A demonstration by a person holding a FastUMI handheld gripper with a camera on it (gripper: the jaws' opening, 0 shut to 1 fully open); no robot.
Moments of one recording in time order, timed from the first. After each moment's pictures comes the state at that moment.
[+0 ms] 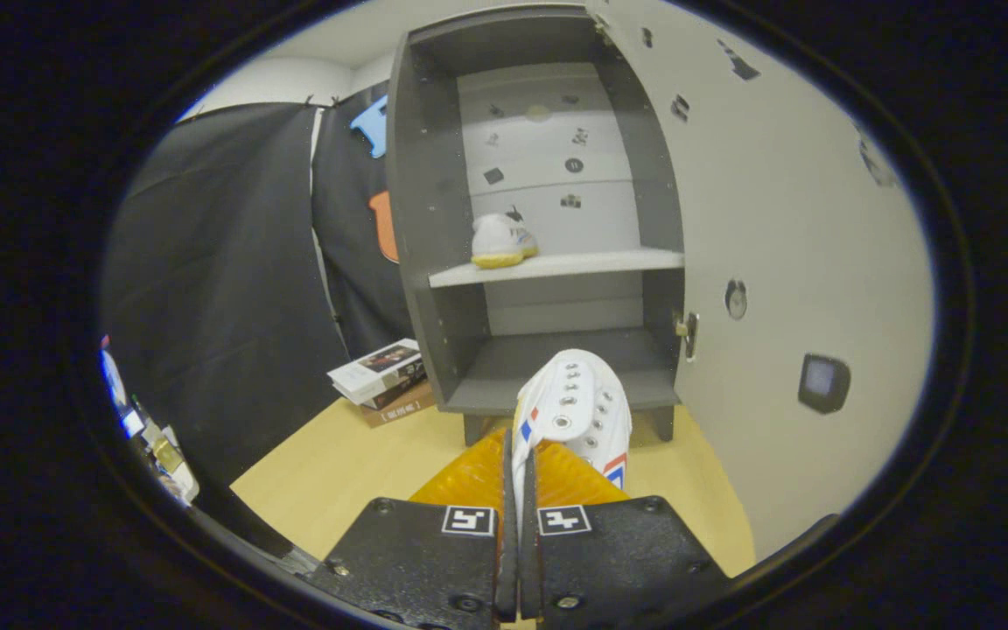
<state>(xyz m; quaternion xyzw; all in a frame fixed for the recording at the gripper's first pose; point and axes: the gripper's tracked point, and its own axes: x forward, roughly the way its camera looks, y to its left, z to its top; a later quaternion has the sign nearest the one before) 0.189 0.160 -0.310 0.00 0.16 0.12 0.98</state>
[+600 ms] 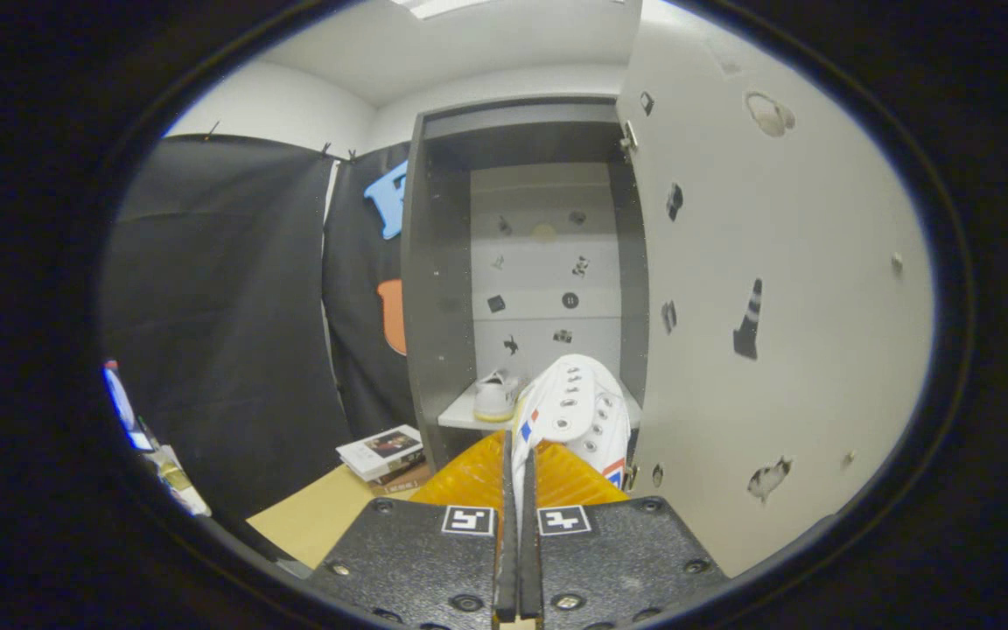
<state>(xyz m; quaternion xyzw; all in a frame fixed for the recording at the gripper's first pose) 0.169 0.140 -0.092 -0.02 0.05 0.11 0.99</state>
